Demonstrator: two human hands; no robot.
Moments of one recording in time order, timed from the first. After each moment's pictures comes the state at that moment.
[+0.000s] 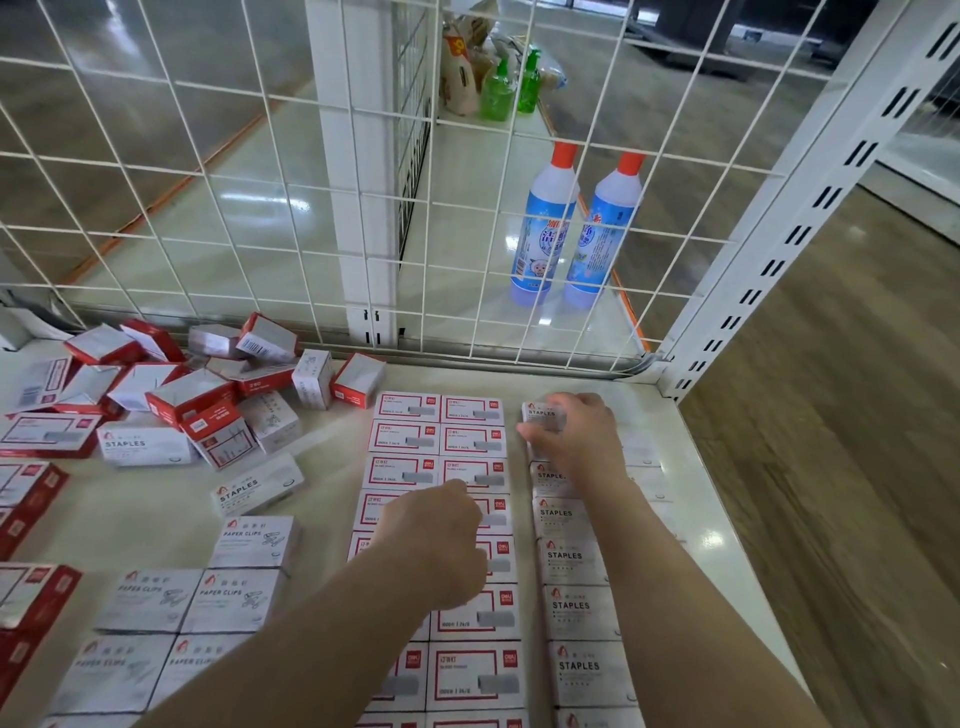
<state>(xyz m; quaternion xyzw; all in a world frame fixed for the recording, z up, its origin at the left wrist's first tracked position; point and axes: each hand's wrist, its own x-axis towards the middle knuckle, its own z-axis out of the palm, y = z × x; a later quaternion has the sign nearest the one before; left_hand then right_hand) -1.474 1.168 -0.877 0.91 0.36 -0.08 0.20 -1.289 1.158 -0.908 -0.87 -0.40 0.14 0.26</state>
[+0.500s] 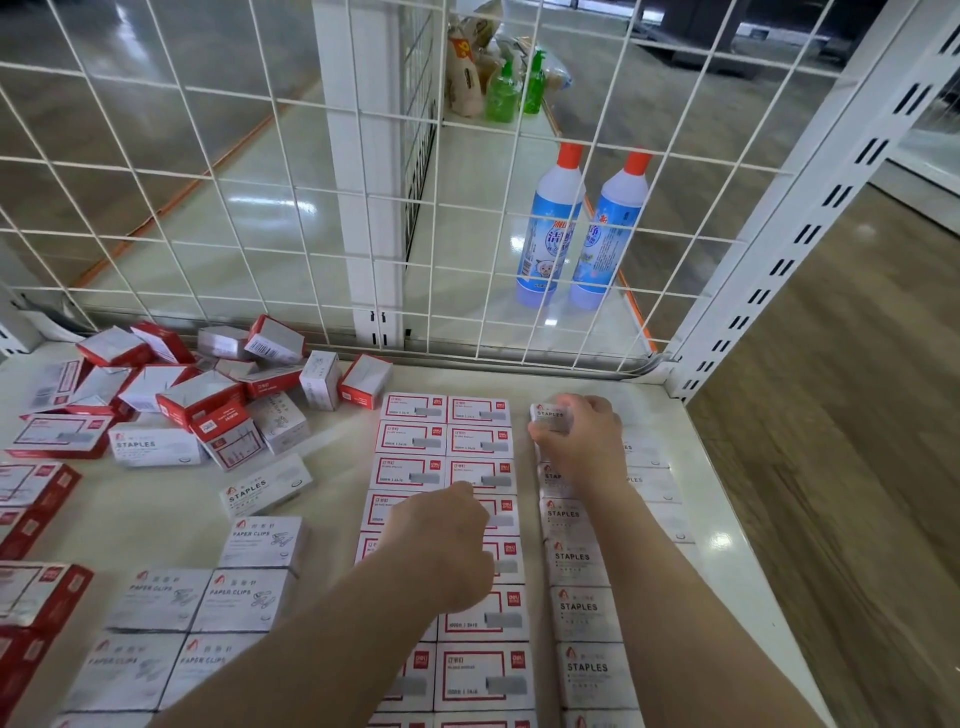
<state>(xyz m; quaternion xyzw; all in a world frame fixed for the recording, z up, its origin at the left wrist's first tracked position) -1.475 1.166 -0.873 0.90 0.36 -0.10 0.20 -1.296 1.157 -0.911 -0.87 -0.37 0.13 0.29</state>
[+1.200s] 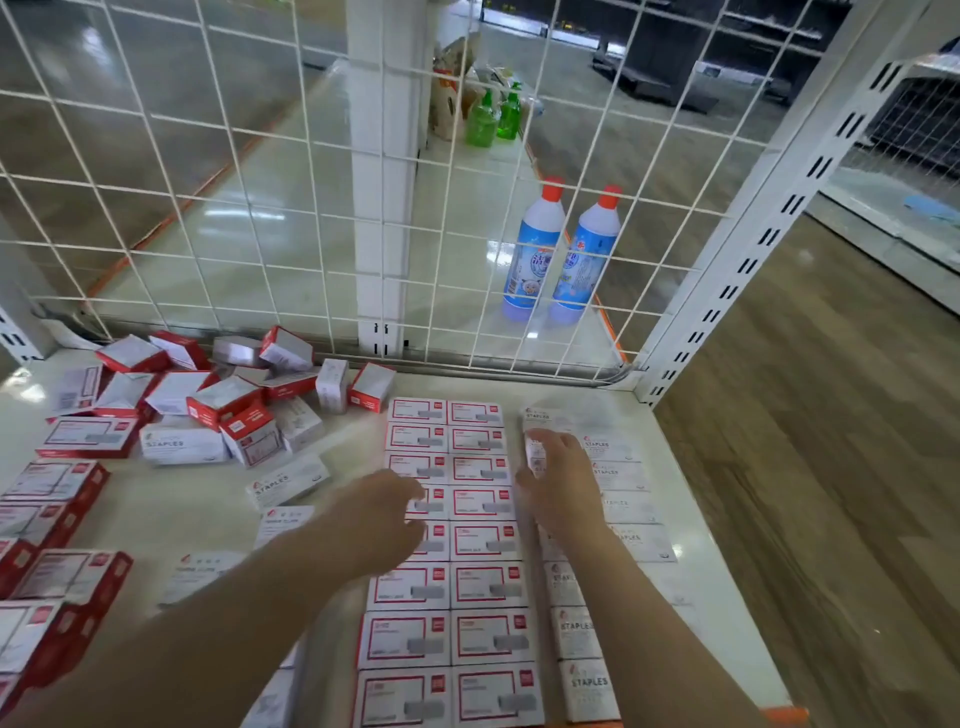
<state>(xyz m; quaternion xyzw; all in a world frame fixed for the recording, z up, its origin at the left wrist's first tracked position) -1.539 1.191 -0.845 0.87 0.40 -0.09 0.29 -1.354 1.122 -0.888 -0.87 -0.40 0.13 0.26</state>
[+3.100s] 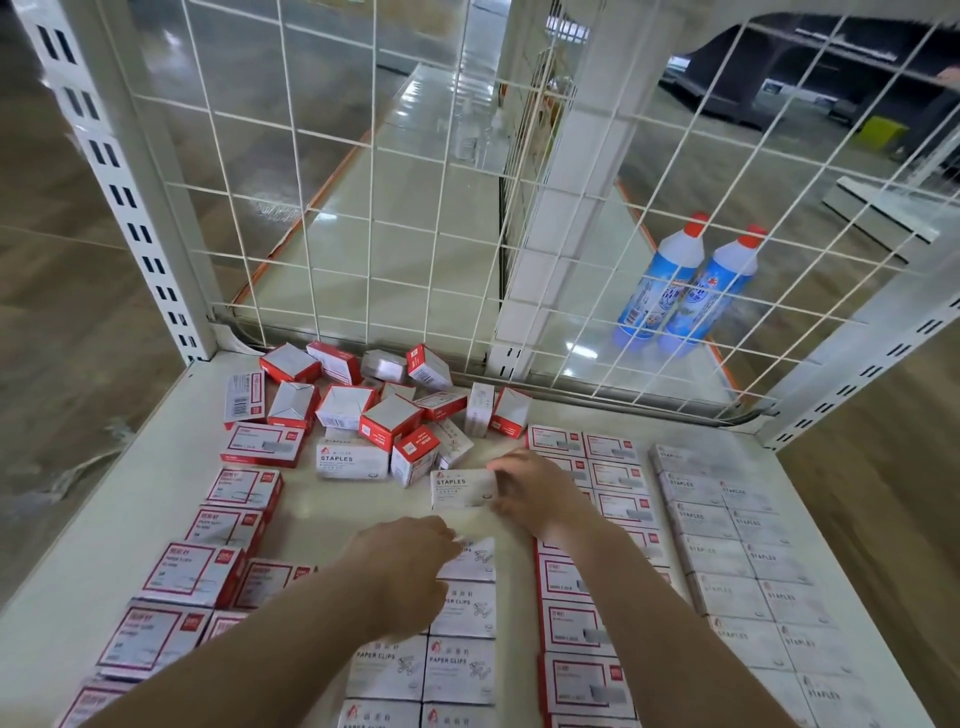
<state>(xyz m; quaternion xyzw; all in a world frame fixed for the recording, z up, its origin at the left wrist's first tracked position) -1.654 1.255 -0.857 0.92 0.29 -0.16 0.22 -1.475 1.232 -0.875 -0.76 -0.61 0.22 0.04</state>
